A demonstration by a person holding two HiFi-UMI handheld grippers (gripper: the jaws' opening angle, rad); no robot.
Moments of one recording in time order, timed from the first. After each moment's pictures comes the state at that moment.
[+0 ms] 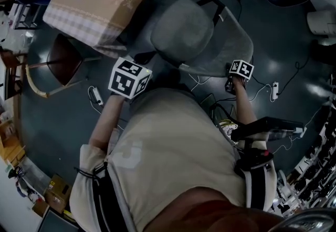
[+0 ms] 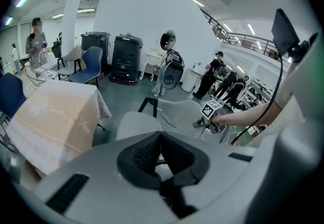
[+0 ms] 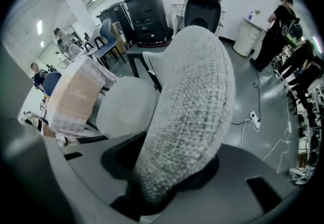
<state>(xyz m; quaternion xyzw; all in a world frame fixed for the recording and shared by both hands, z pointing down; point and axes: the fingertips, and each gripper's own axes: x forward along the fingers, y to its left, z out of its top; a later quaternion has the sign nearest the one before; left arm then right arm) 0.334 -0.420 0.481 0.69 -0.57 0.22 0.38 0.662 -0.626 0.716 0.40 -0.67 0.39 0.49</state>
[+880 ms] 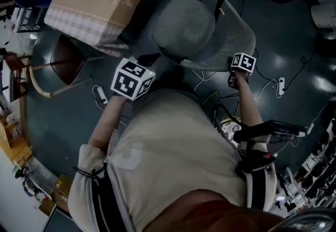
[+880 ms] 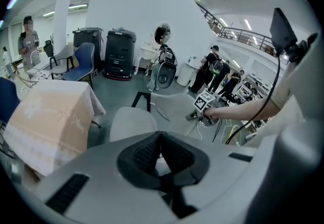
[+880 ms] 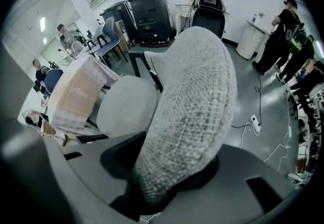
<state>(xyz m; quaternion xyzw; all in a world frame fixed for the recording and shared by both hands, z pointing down) 0.362 -0.418 0.492 0.71 -0.54 0.25 0.39 0.655 -0.632 0.720 0.39 -0.68 0.37 0.50</state>
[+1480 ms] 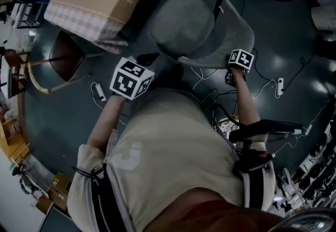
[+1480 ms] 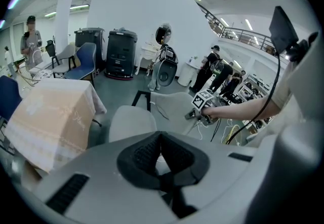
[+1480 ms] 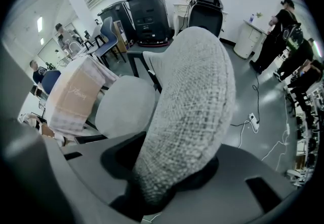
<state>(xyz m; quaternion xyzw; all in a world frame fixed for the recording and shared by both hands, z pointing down) 0.365 -0.412 0.495 0.70 -0.54 0.25 0.39 0.646 -0.632 0.718 0.40 -0.67 0.38 0.50</state>
